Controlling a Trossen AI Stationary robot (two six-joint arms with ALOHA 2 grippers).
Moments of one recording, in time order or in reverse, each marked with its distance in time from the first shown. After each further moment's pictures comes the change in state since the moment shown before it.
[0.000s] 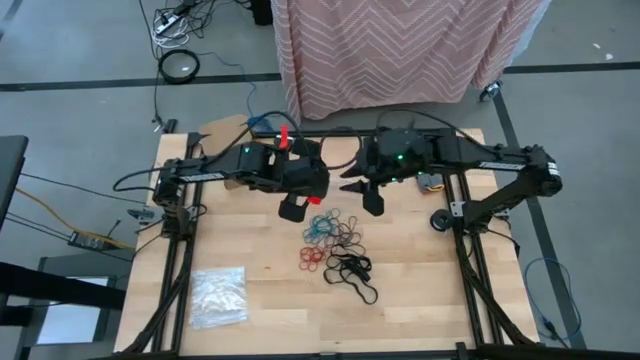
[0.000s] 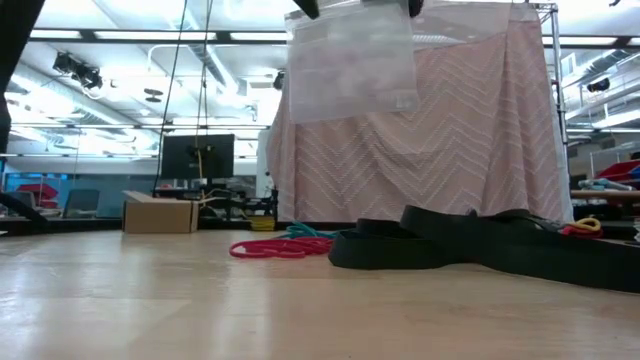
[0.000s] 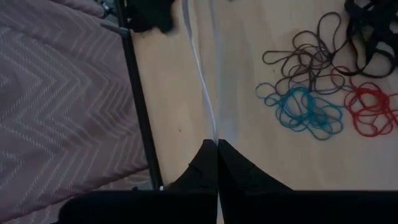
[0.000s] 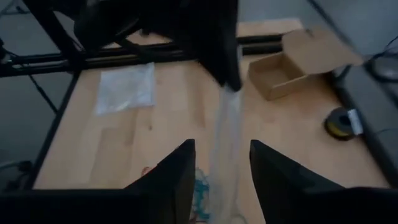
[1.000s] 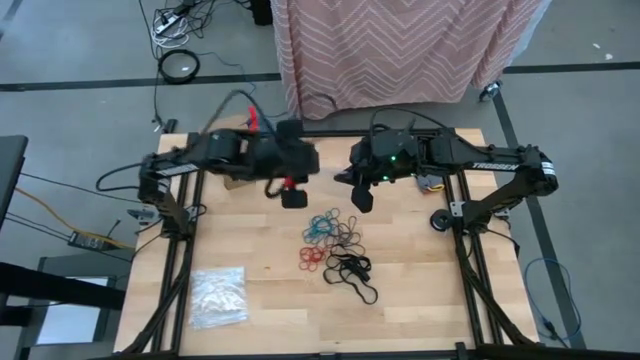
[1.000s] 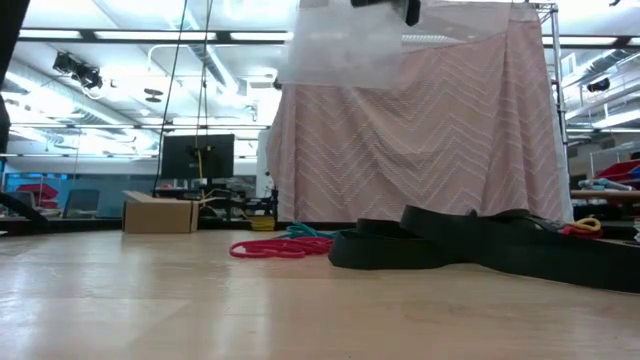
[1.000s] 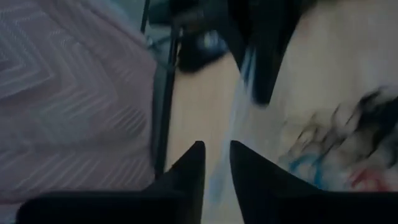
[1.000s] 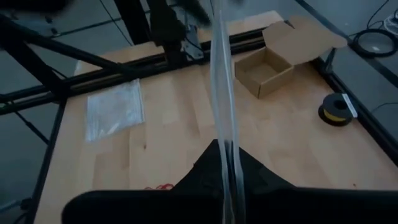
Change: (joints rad) left arm 0.035 -0.144 -0.001 0.199 0.036 -0.189; right arm -0.001 0.015 0.000 0.045 0.079 0.132
